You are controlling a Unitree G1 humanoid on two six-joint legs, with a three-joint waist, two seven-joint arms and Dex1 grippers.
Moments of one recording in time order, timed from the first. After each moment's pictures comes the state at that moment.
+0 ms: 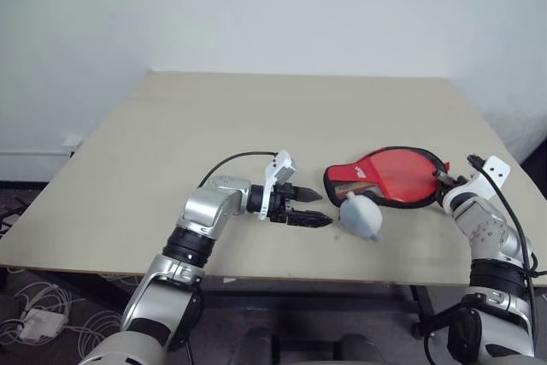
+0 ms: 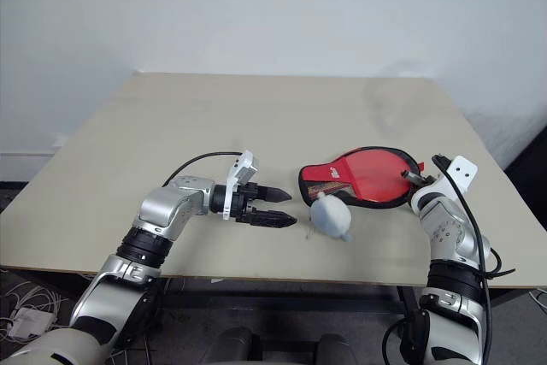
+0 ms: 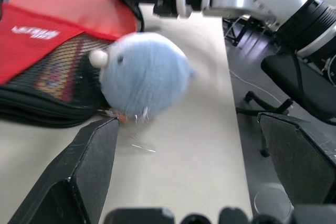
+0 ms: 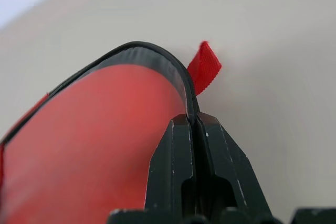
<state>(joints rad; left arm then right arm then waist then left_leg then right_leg) -0.64 0.30 -0.23 0.26 -0.33 0.69 -1.22 -0.45 -0.31 -0.48 0.37 0.43 0.60 -0.01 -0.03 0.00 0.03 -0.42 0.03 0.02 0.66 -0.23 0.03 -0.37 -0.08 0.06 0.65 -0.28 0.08</state>
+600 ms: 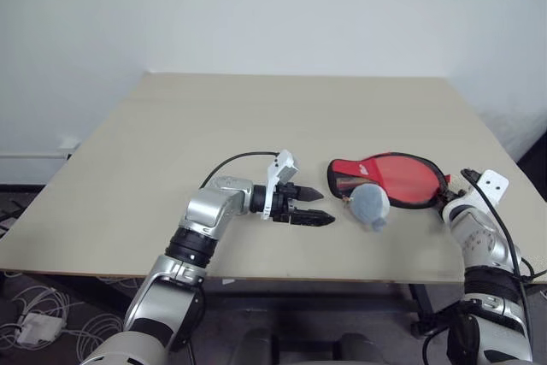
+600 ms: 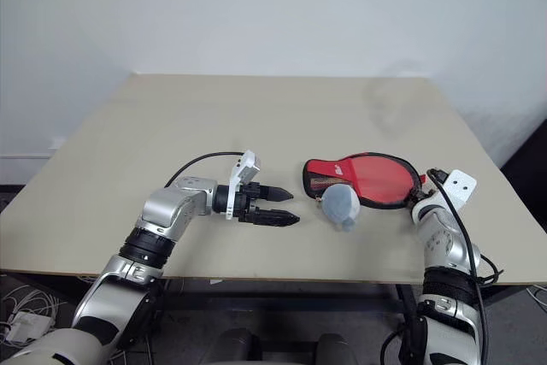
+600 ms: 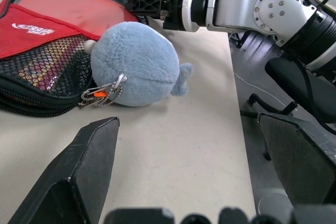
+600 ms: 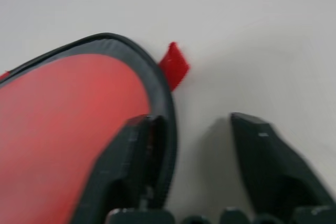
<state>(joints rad) -0.64 0.30 -0.23 0.27 -0.33 0.69 -1.19 -0.39 -0.30 -0.47 0.37 0.38 0.50 -0.08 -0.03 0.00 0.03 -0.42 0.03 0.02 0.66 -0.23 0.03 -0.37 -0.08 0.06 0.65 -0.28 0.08</state>
